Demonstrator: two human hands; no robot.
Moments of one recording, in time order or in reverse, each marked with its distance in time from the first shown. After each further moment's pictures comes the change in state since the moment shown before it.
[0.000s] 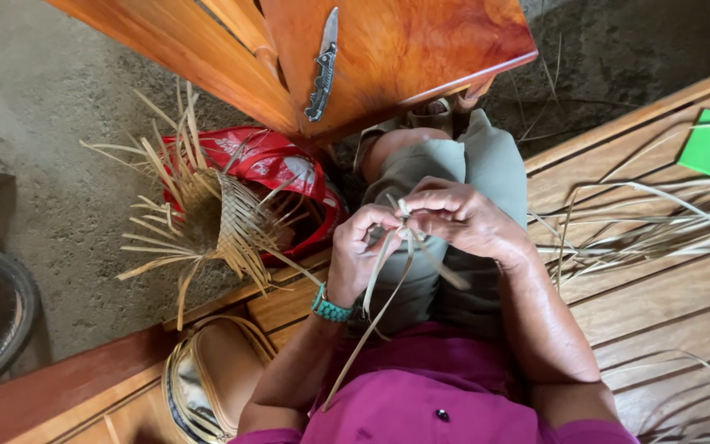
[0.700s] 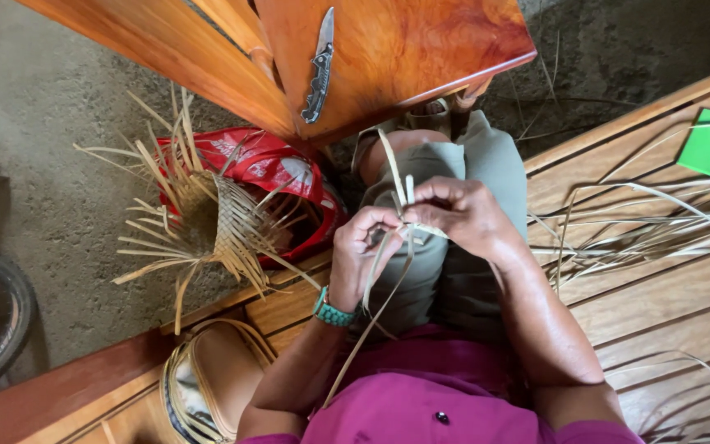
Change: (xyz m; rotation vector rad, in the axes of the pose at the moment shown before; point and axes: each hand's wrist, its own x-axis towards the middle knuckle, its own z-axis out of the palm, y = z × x) left_hand -0.004 -0.006 0.002 -0.035 0.032 -0.211; right_hand 0.003 -0.012 0.010 -0.097 0.240 0.139
